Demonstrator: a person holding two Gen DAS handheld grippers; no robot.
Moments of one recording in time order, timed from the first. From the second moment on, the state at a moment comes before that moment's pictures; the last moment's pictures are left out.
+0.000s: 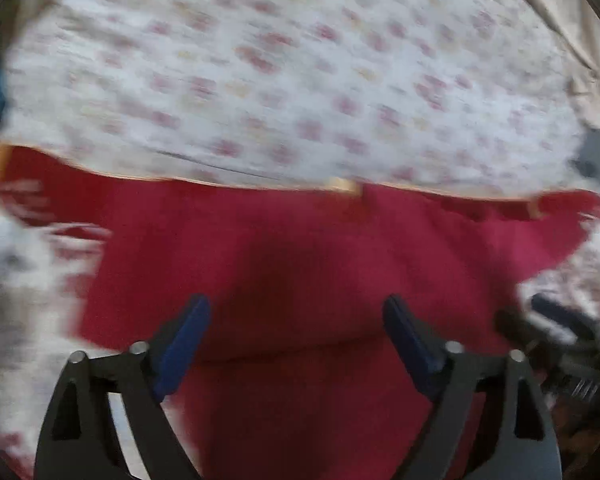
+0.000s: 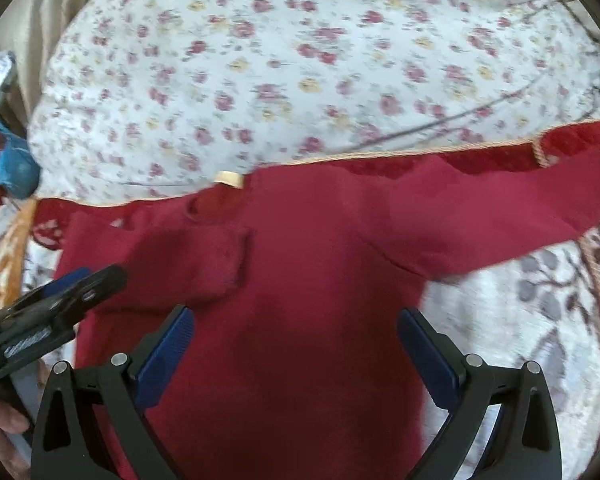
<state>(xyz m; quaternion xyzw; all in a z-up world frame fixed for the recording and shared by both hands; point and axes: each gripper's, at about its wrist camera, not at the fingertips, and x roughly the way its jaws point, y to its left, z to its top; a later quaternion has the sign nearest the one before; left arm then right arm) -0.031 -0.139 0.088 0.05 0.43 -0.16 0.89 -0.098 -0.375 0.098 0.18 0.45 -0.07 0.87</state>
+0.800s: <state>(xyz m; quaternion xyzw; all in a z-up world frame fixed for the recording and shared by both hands) 0.010 -0.022 0.068 -0.03 0.42 -0.01 0.91 -0.029 -0.407 0.086 0.10 0.45 -0.14 0.88</state>
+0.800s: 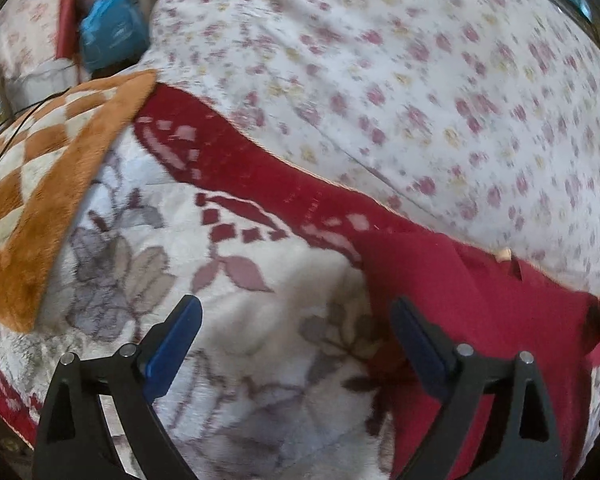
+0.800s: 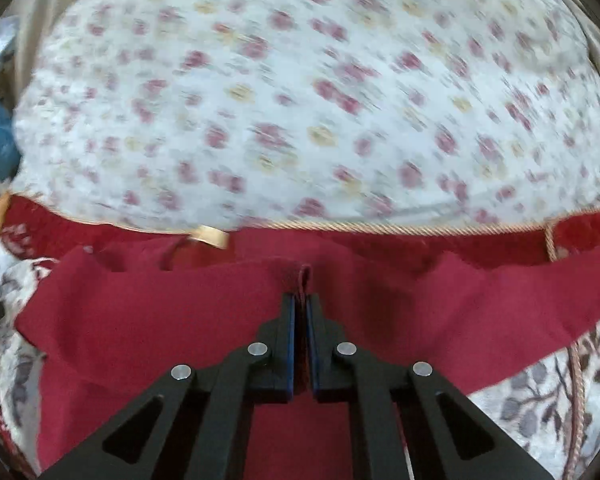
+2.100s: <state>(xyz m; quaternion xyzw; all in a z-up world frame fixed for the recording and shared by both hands) 0.023 -0.065 0.056 0.05 0.43 0.01 0.90 -0.013 -0.312 0.040 0.03 0.50 -0.05 0.86</state>
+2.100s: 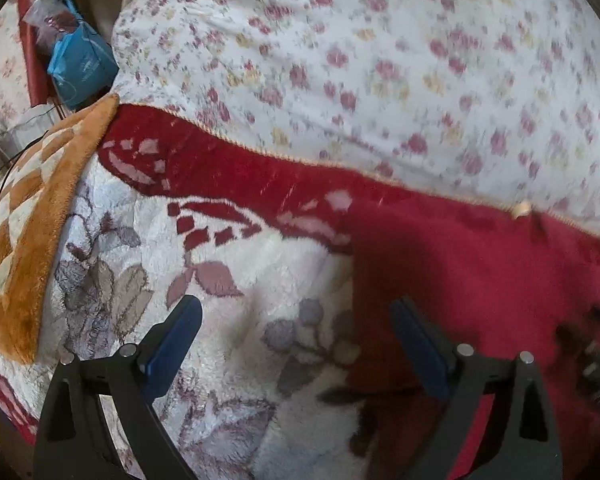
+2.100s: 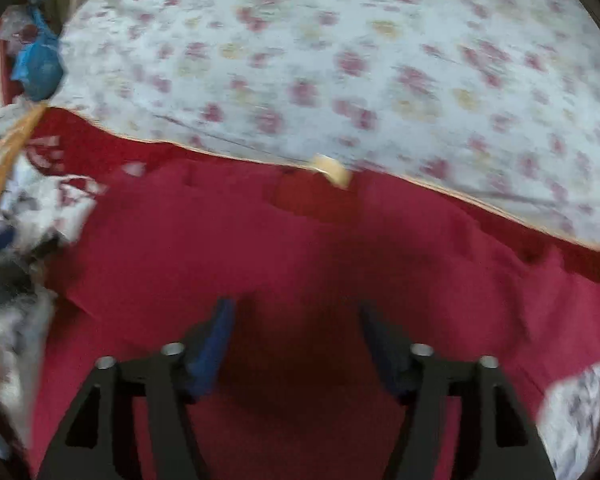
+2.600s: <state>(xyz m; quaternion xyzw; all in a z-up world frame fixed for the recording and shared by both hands) 0.014 -0.091 0.052 0.02 0.44 -0.06 0.90 -0.027 -0.416 0.059 0.10 0.48 -0.14 0.86</state>
